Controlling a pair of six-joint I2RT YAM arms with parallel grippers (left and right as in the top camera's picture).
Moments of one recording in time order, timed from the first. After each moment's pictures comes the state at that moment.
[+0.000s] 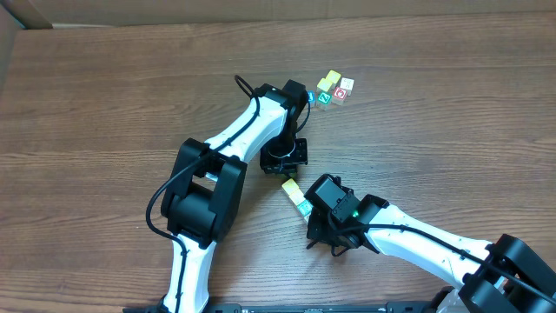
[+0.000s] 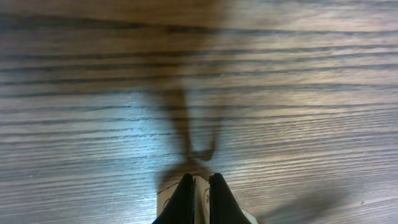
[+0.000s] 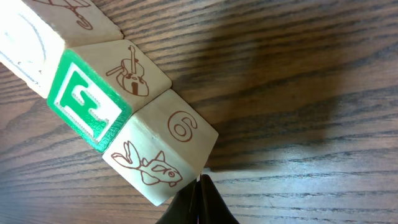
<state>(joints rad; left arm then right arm) -0.48 2.20 1.64 -1.15 0.25 -0.49 0.83 1.56 0.75 -0.49 -0.15 1.08</state>
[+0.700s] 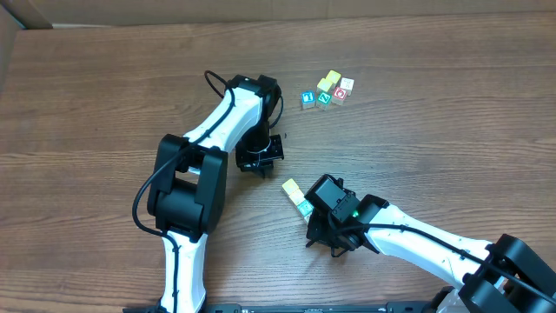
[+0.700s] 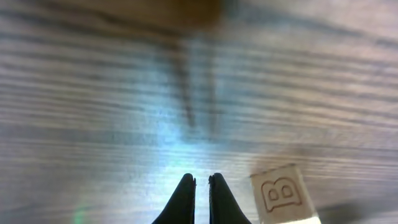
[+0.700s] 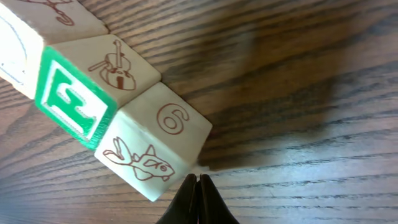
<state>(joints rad) -0.36 2.20 1.65 -1.29 0.19 -0.49 0.83 1.56 0.75 -0.50 -0.17 1.14</state>
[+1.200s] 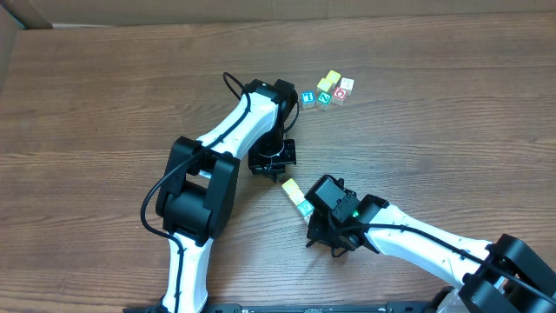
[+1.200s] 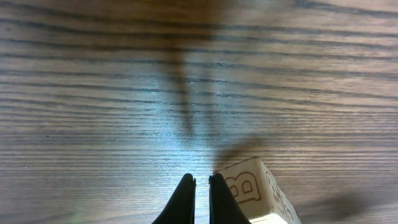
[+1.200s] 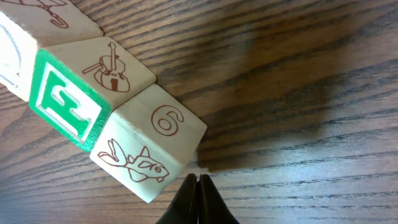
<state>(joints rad) -0.43 2.20 1.65 -1.26 0.19 -0.49 0.83 1.56 0.75 -0.51 -0.16 1.14</state>
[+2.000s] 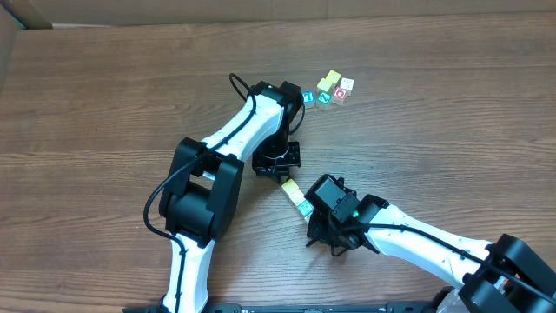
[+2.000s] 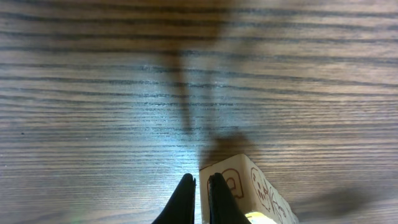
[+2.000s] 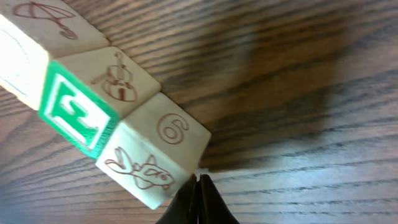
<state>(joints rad) -0.46 2.20 1.65 -1.26 0.19 -0.49 0.83 1.56 0.75 -0.50 -0.15 1.14</state>
